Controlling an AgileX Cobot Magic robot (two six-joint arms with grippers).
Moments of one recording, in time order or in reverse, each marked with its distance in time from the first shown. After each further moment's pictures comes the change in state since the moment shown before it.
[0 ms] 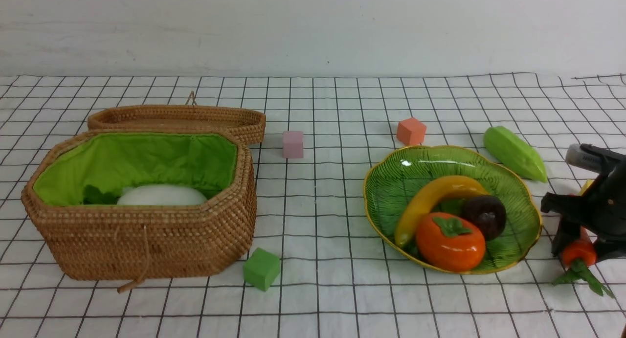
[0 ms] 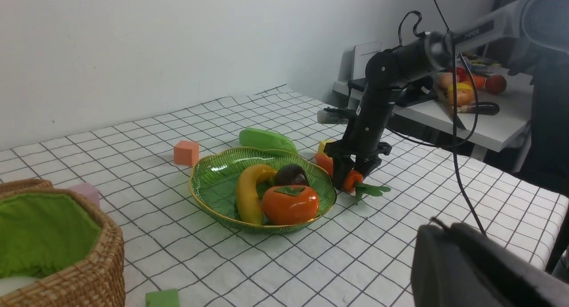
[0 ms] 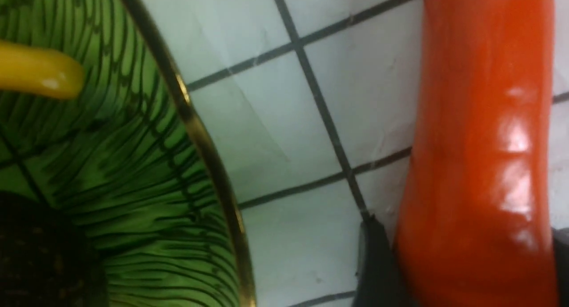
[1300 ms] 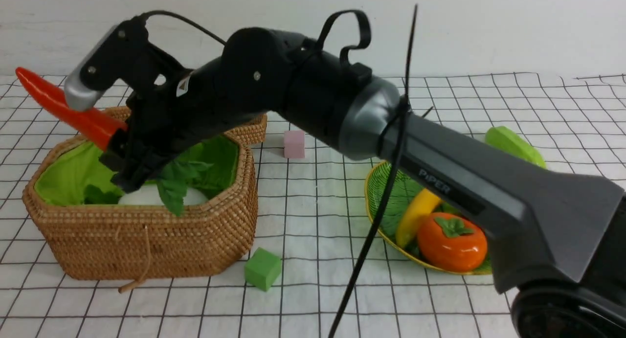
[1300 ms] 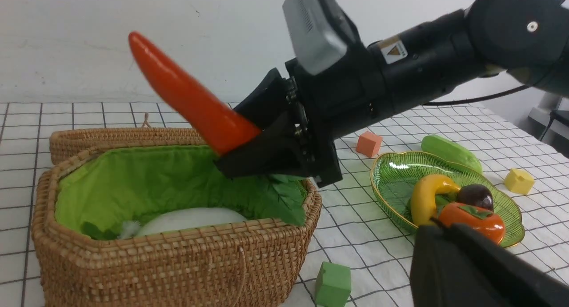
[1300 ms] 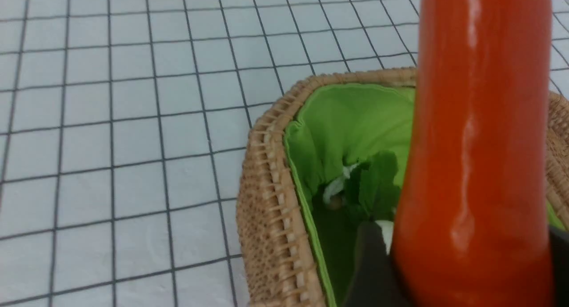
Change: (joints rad) right arm 0.975 0.357 -1.039 0.303 -0.110 -0.894; left arm 0.000 0.047 0.000 0.689 0.049 -0.657
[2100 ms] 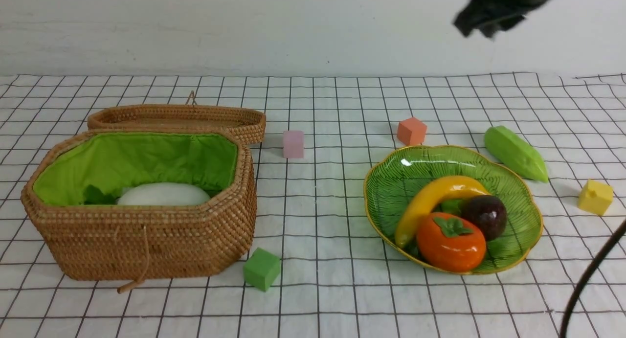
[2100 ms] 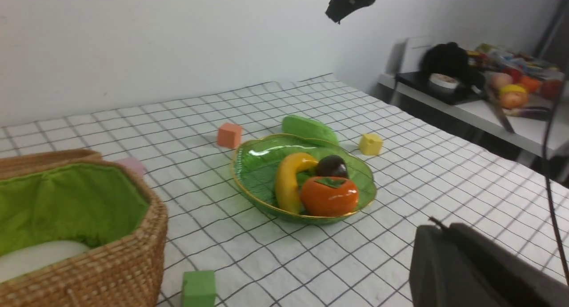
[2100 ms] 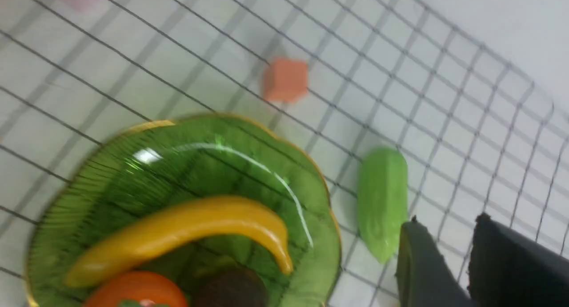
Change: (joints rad) right arm -0.581 -0.421 0.172 -0.640 0.570 0.498; left arm 0.000 0.002 0.000 -0.560 -0.075 0.535
